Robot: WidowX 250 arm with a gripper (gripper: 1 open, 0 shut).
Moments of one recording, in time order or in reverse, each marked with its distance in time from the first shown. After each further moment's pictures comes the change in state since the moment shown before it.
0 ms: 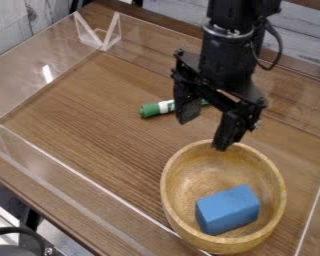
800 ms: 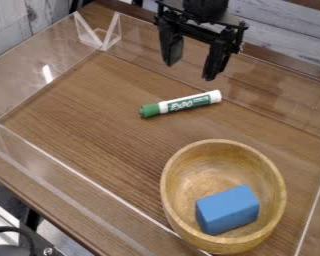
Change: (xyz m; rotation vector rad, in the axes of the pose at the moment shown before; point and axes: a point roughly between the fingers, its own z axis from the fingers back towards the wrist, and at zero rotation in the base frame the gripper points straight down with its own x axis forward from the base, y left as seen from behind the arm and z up) arm 0.043 0.080 0.019 -0.007 -0.001 0.300
